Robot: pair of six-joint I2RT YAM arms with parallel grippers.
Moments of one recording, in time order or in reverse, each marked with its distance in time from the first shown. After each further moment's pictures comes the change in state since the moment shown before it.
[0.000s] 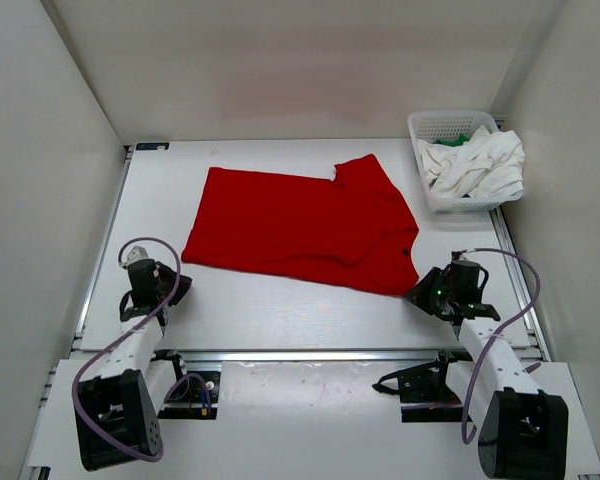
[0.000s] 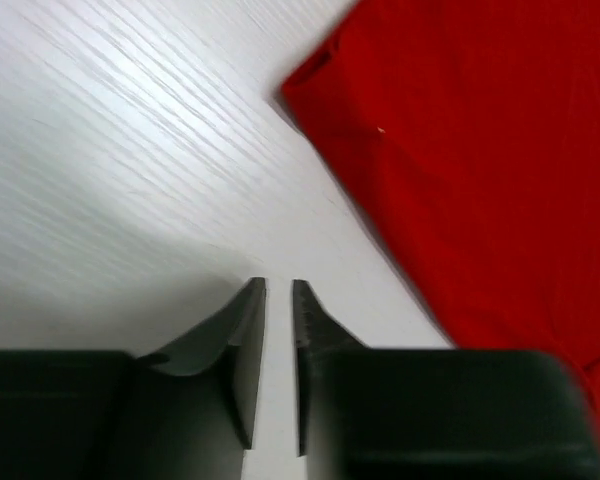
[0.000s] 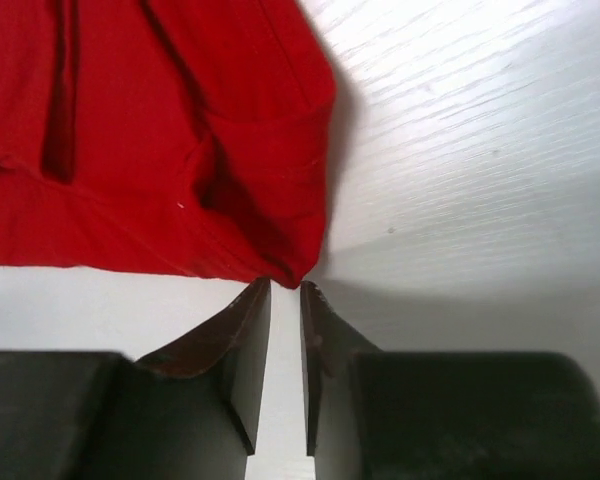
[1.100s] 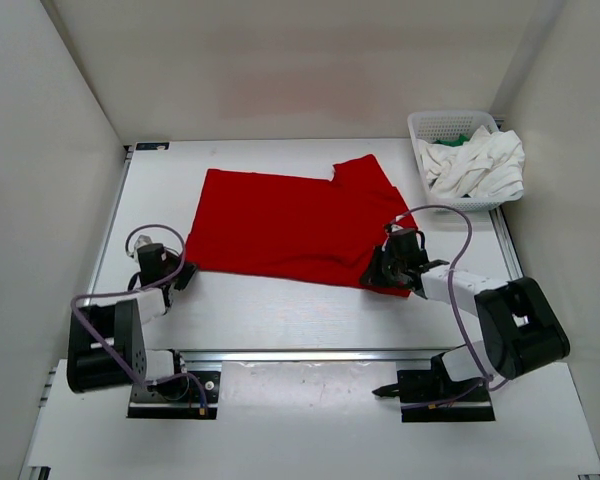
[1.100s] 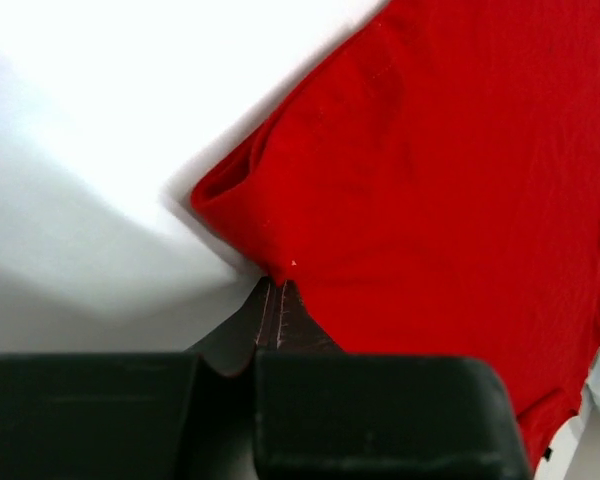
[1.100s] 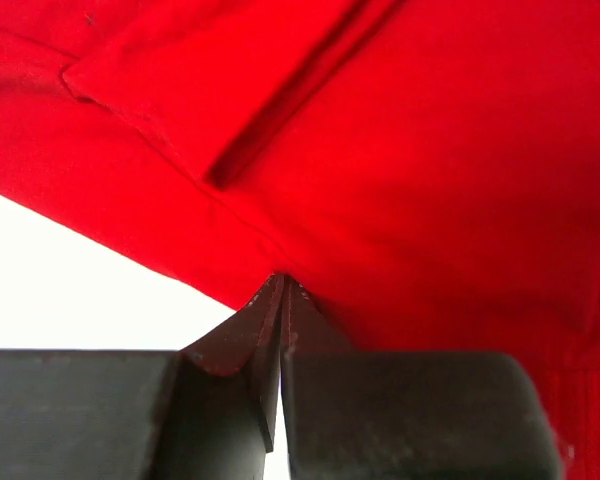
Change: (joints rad) left arm -0.077 0.436 0.098 0.333 0.000 -0.168; right arm 0.422 0.571 0.277 0.259 0.043 -0.052
